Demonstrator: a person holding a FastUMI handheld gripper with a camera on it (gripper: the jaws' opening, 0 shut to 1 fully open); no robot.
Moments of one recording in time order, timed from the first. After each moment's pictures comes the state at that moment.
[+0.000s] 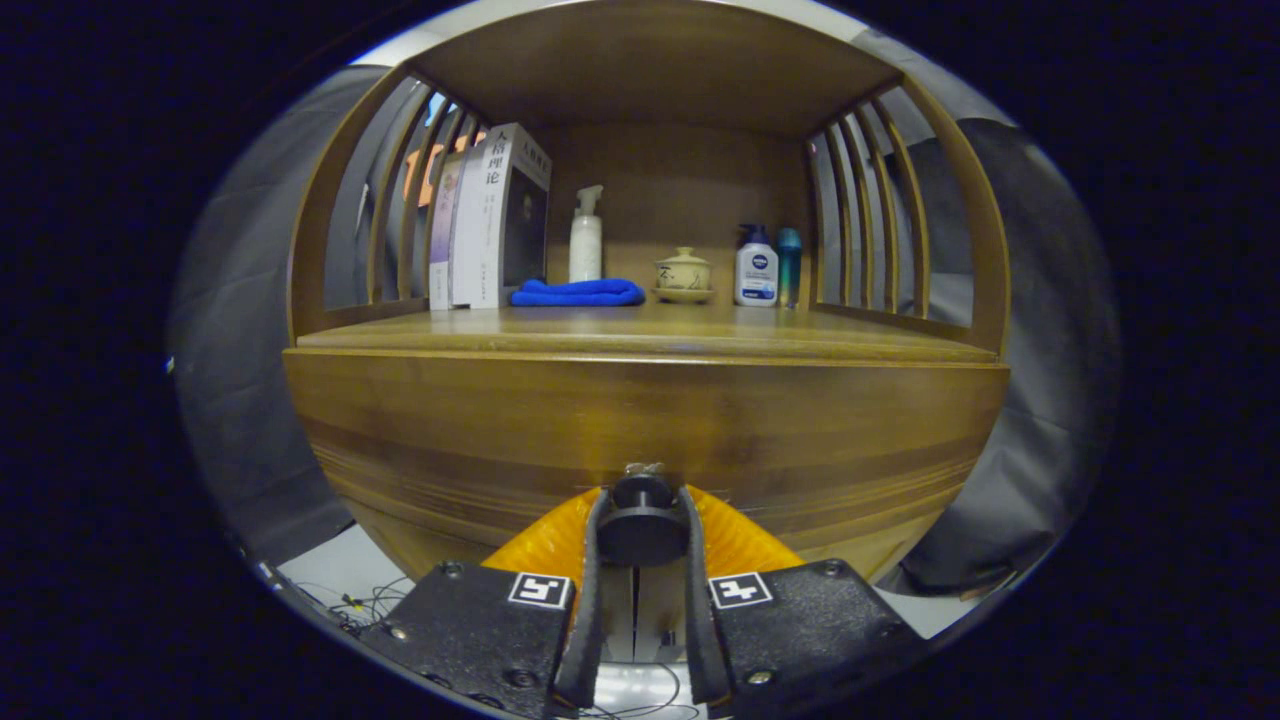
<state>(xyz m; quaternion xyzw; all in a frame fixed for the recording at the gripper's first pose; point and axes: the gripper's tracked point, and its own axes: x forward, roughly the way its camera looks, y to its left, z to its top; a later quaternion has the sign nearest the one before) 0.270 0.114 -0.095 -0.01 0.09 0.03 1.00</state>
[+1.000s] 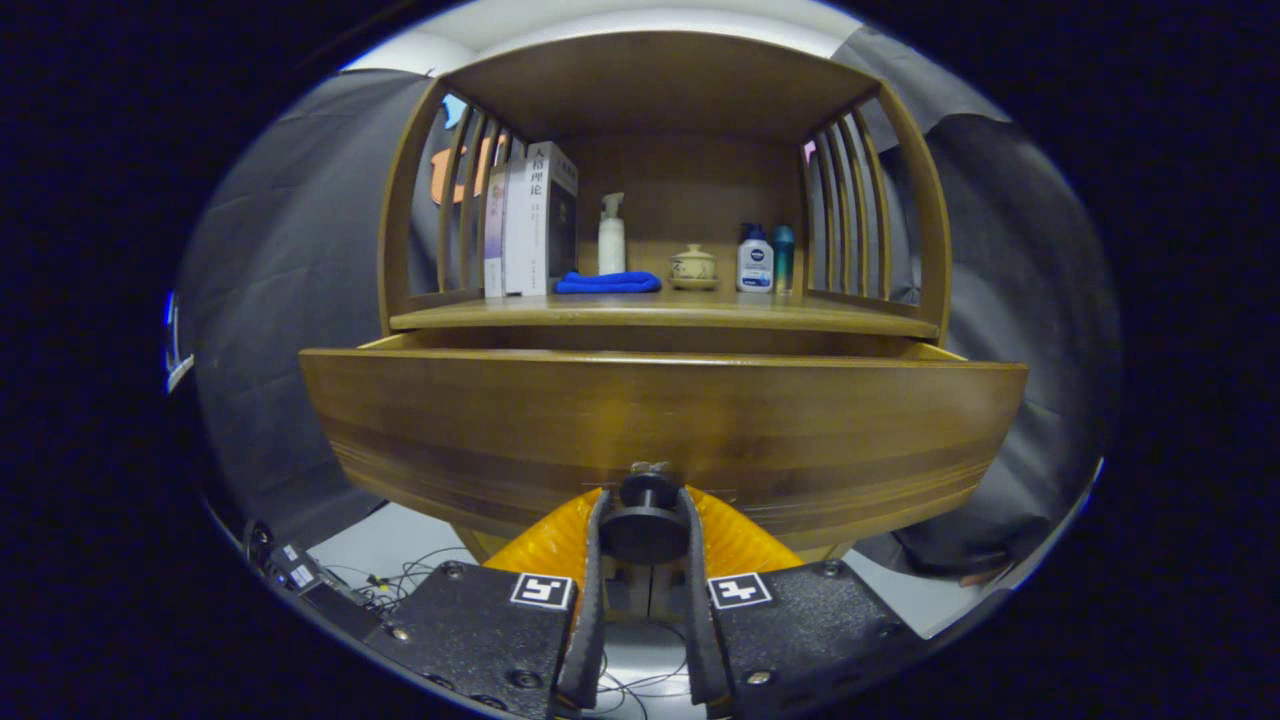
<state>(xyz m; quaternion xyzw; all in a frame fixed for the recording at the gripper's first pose) 0.158 0.117 -0.107 0.00 0.11 0.06 0.99</state>
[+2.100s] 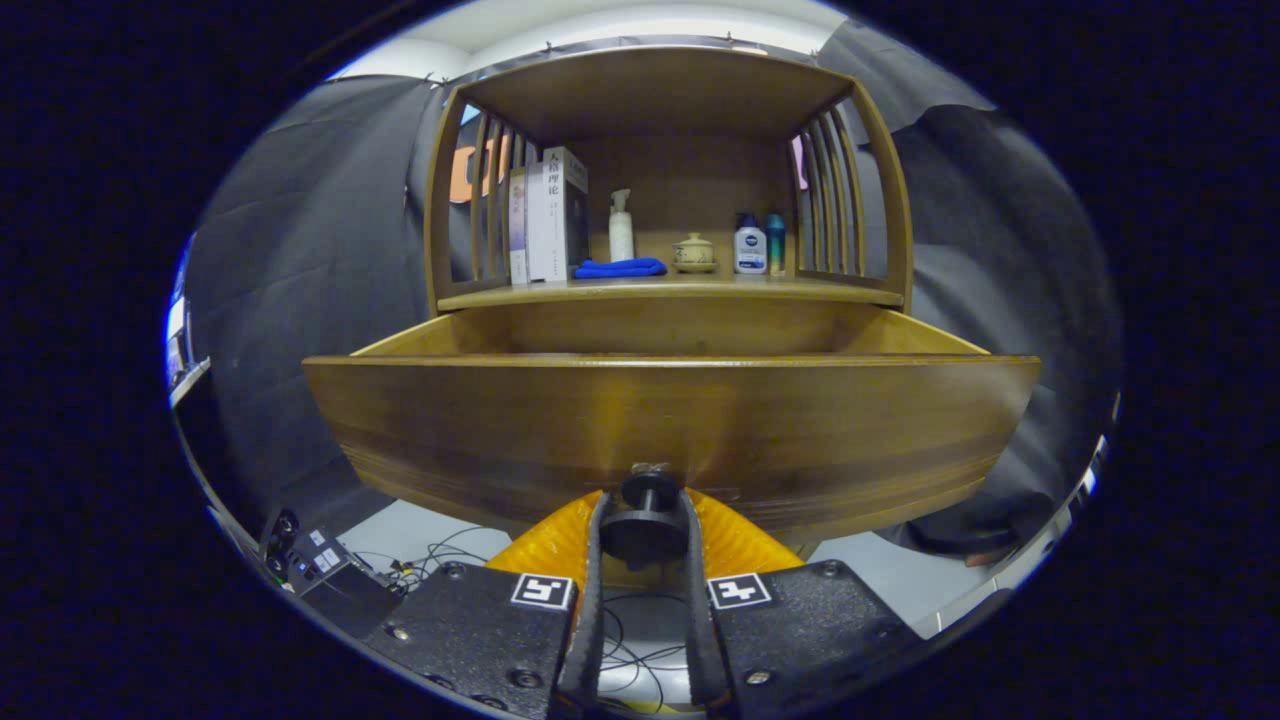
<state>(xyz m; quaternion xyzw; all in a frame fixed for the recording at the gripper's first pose) 0.087 0.112 -0.125 0.01 0.13 0.07 0.99</state>
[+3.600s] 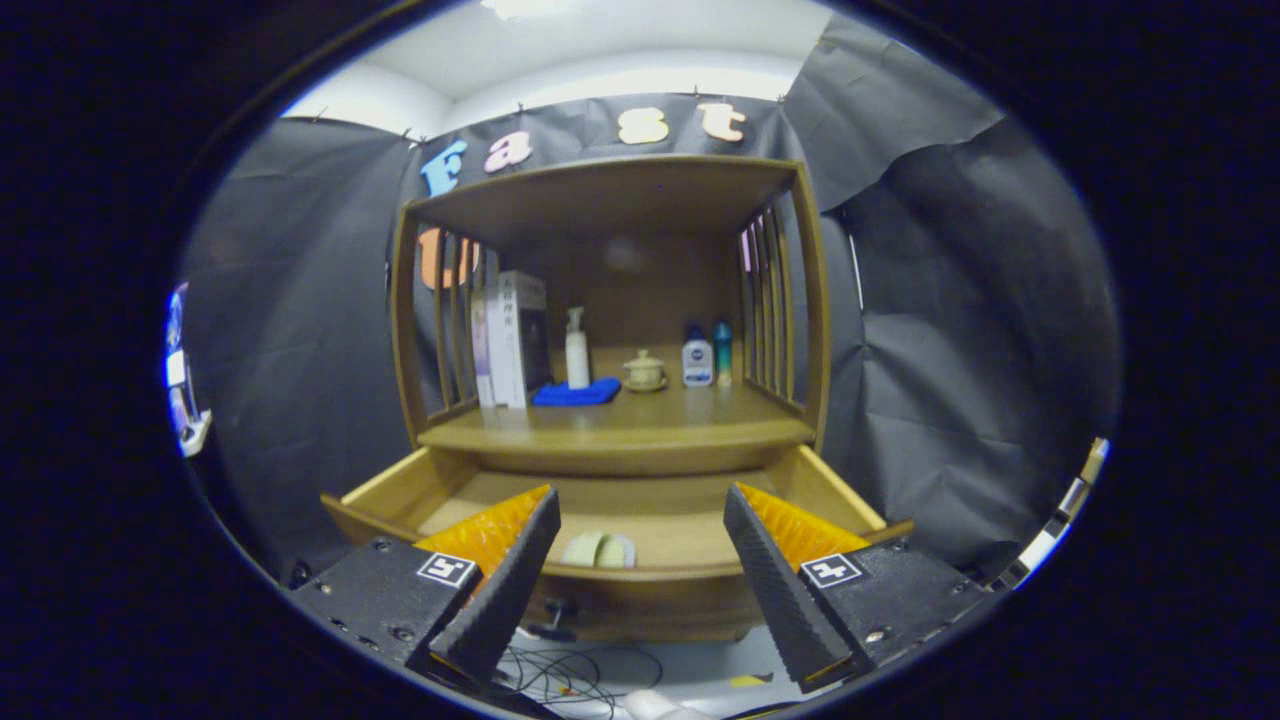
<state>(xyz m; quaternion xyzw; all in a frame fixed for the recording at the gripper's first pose) 0.079 0.034 0.051 0.04 0.02 0.05 1.00</state>
